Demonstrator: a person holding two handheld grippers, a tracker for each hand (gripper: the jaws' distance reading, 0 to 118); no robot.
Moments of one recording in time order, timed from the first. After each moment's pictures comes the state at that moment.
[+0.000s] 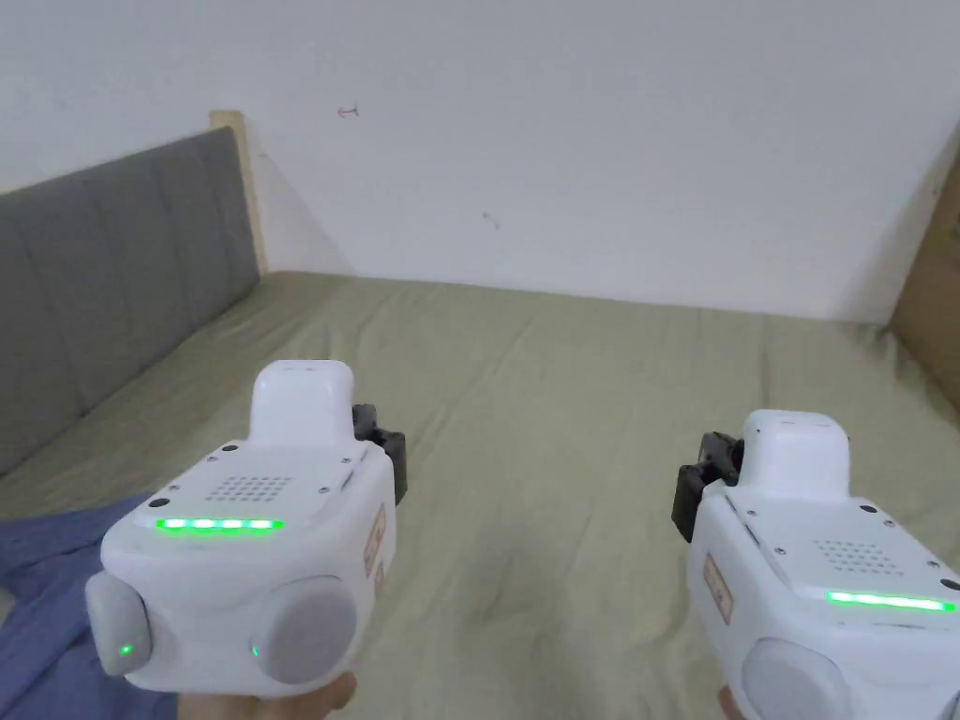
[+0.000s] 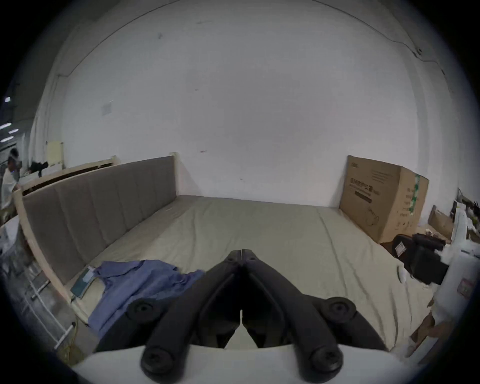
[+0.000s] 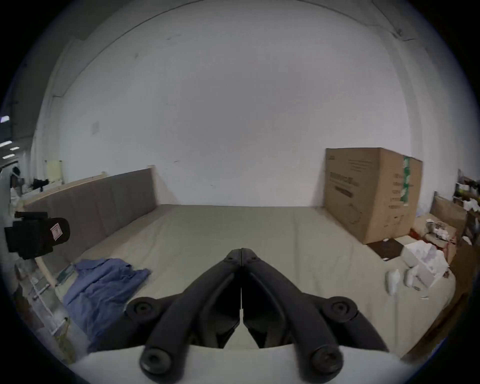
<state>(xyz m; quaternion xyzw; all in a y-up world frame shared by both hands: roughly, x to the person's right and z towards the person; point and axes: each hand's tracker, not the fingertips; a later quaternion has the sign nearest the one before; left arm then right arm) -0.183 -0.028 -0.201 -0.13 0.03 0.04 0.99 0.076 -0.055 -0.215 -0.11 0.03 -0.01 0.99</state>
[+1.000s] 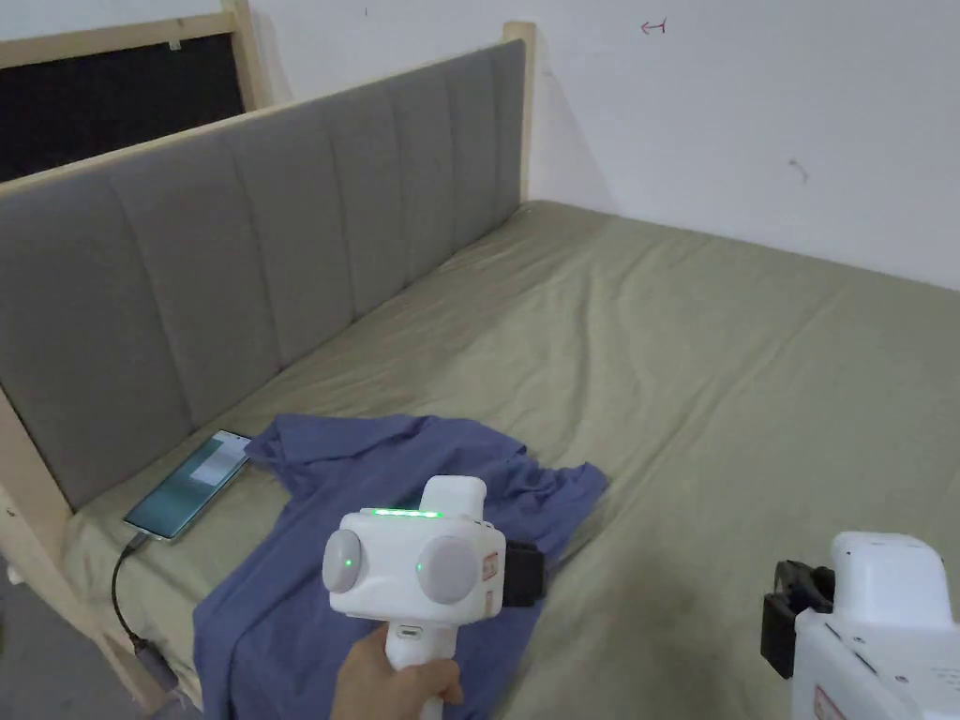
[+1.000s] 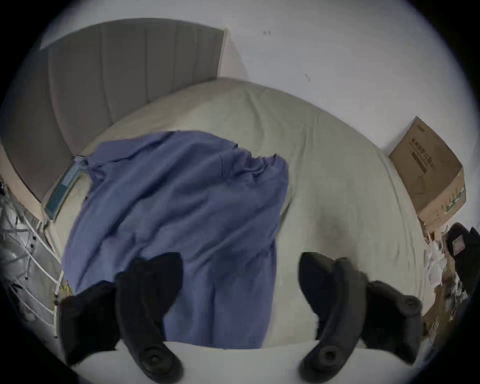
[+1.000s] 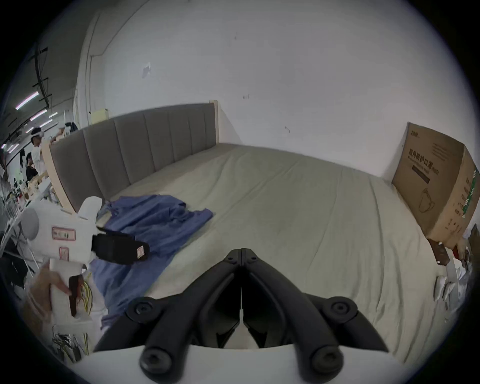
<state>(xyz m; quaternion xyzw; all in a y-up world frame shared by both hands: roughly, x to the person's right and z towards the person) -0.344 -0.222 -0.320 -0.43 0.07 0.14 0.89 -0.048 -0.140 -0.283 -0.28 0.18 0.06 0.94</state>
